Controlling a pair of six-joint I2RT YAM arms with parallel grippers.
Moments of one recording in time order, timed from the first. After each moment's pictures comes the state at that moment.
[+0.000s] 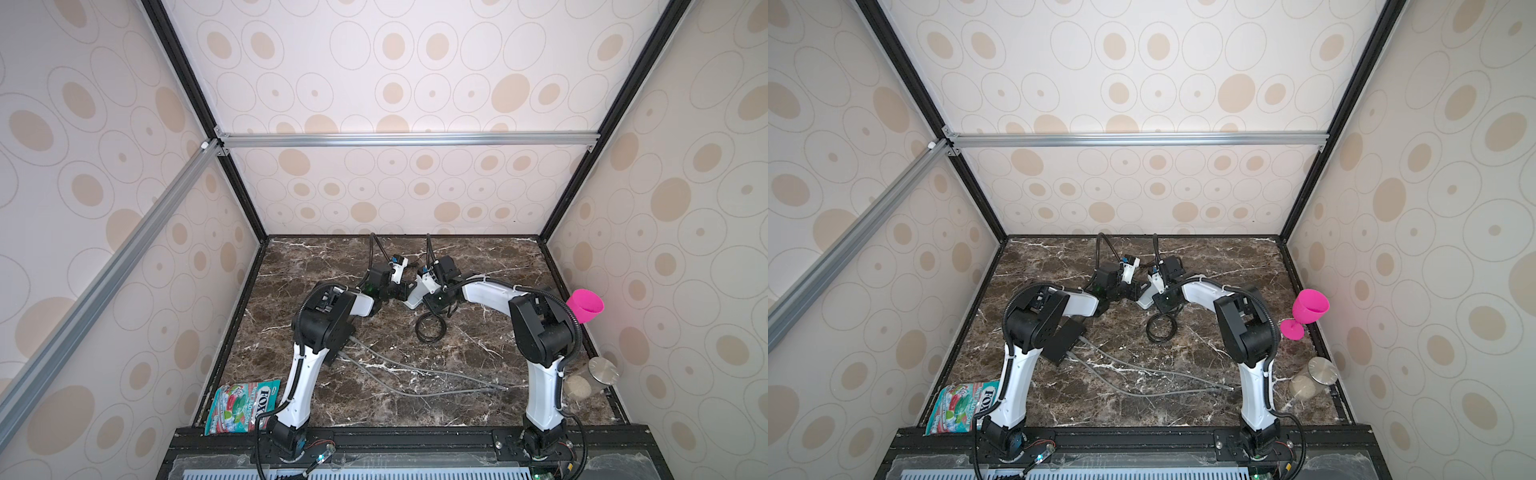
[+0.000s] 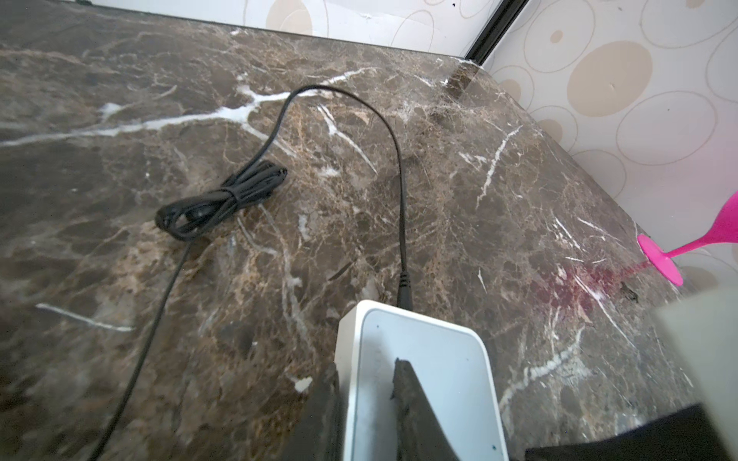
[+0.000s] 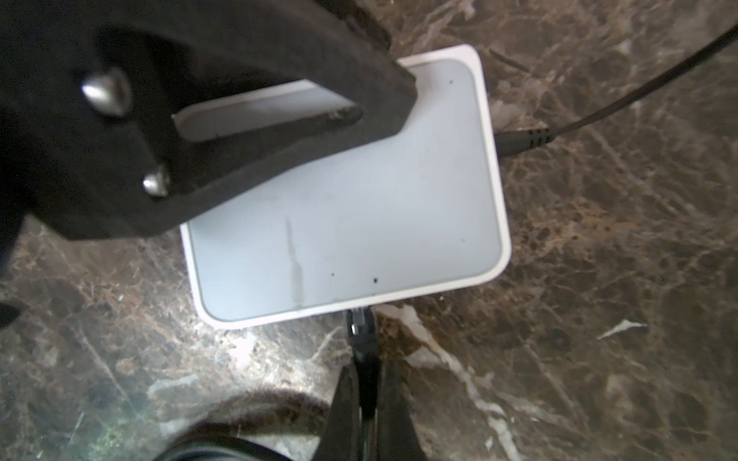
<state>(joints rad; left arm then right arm) -0.49 2.29 1.32 0.49 0.41 -0.30 0.47 2.03 1.40 -0.46 -0.11 -0.10</state>
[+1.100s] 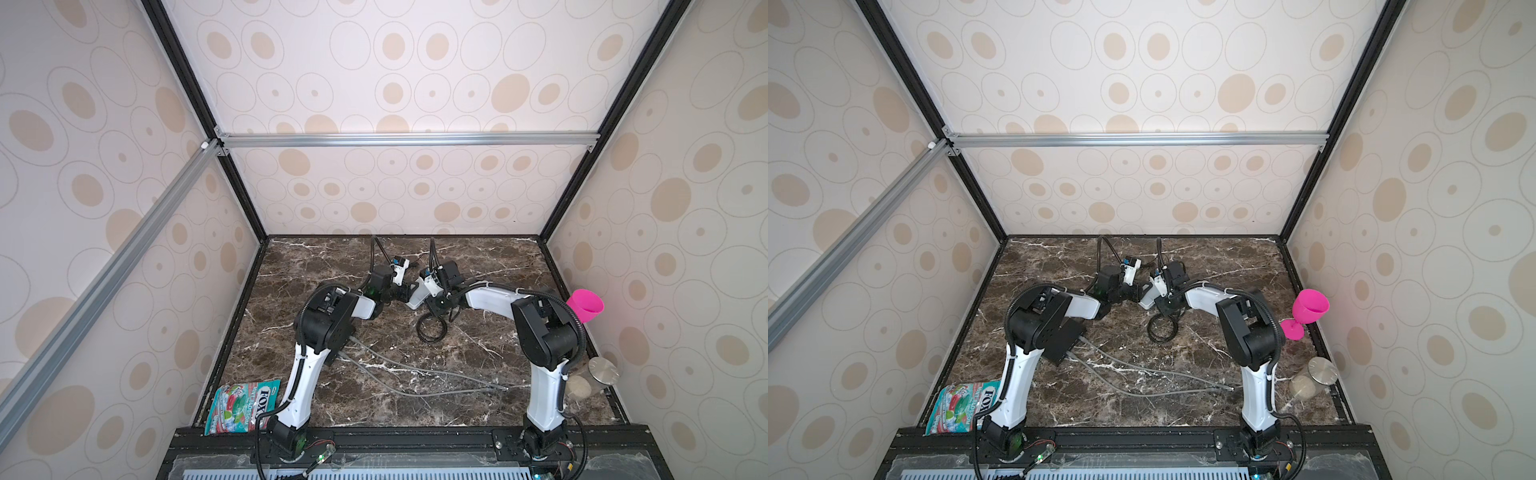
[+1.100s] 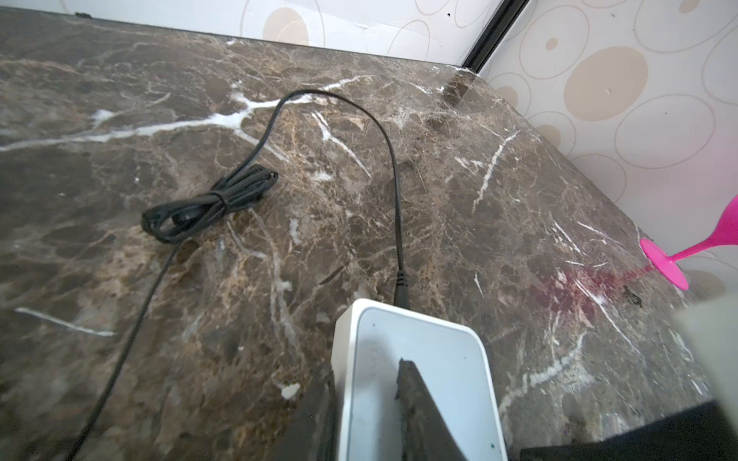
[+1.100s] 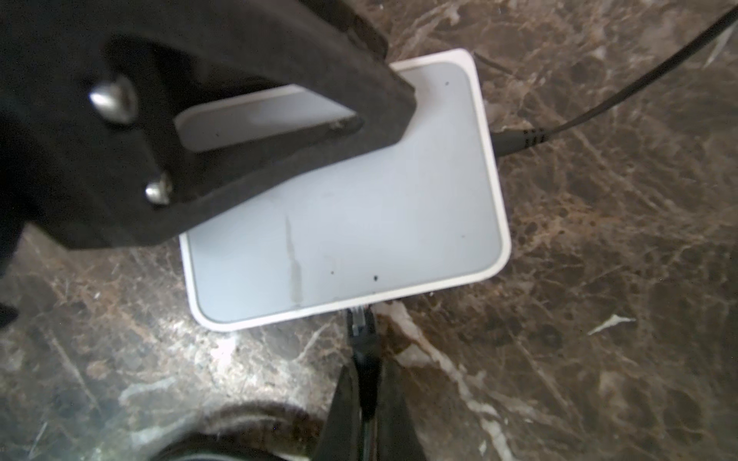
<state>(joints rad) -0.51 2.29 1.27 0.57 0.38 -0.32 0.47 1.98 1.25 -0.31 -0.10 -0.12</state>
